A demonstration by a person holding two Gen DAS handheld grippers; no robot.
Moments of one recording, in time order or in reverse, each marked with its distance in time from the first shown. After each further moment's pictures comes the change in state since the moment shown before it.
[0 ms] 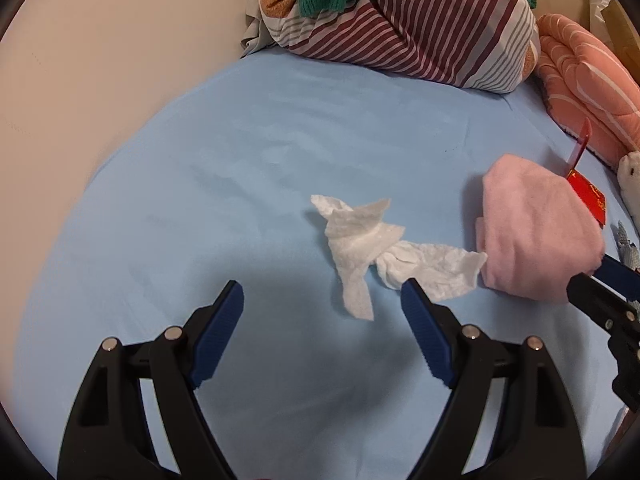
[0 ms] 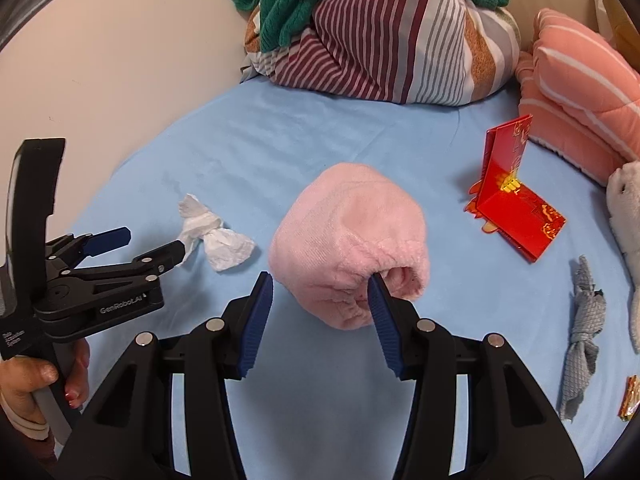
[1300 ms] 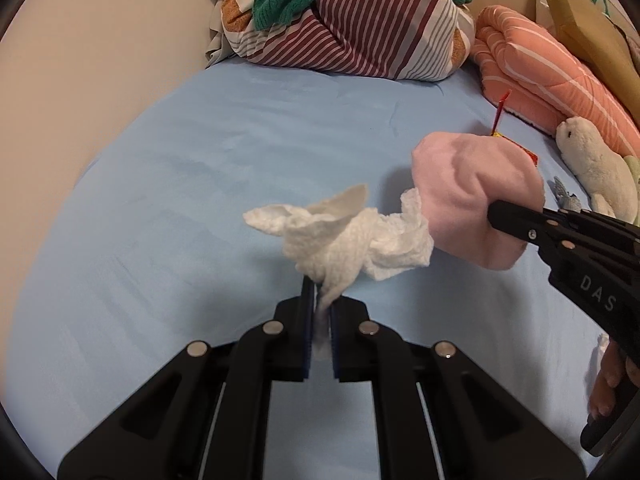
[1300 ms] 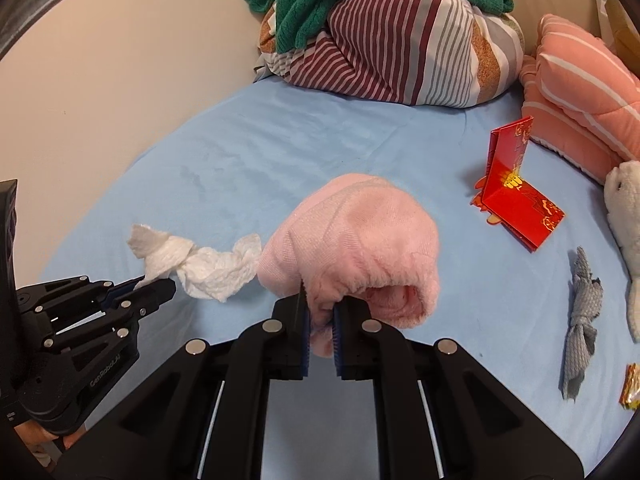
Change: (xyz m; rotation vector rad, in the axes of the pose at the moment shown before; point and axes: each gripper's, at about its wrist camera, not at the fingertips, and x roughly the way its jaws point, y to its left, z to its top) left arm -0.071 -0.027 -0.048 0.062 -0.040 -0.116; right arm -0.029 0.015 -0.011 -0.012 0.003 0.022
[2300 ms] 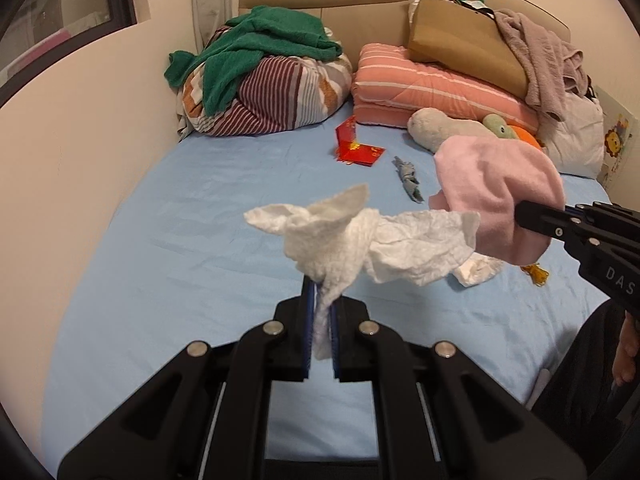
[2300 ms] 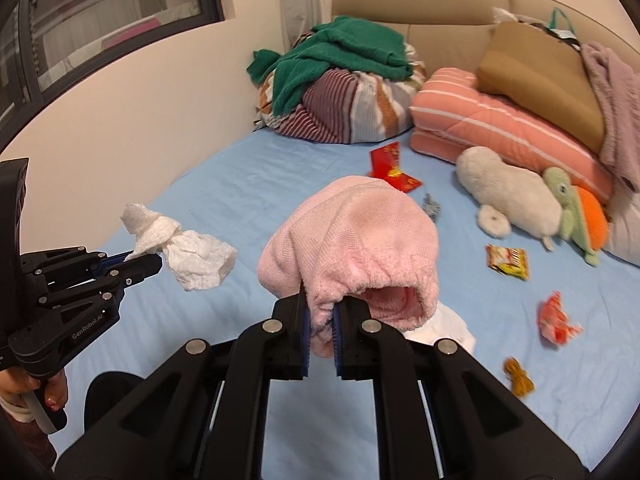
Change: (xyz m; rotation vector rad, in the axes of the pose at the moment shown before) left arm -0.263 -0.112 -0.124 0.223 -0.148 -0.089; right arm -0.323 0.021 -0.147 0.059 -0.160 -0.103
